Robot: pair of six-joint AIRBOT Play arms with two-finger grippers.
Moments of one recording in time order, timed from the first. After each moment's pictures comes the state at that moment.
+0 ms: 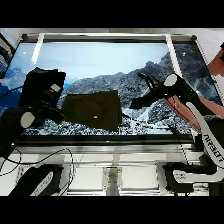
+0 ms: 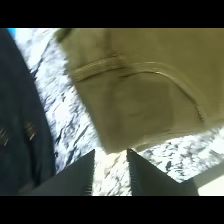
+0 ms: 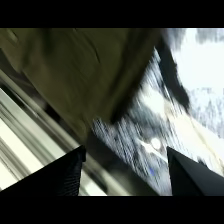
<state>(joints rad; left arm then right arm) -0.15 -0.73 0.73 1.63 -0.95 -1.14 0.18 -1.46 1.18 -0.91 1.23 1.10</state>
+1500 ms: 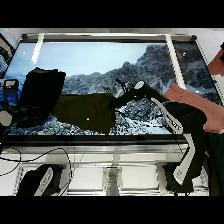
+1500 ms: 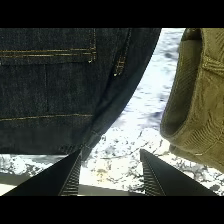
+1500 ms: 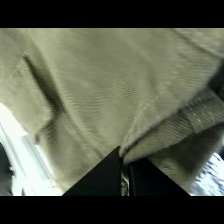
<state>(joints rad) 0.19 -0.71 0.73 1.64 -0.97 -1.45 0.35 -1.96 1.48 -0.58 1.13 1.07</state>
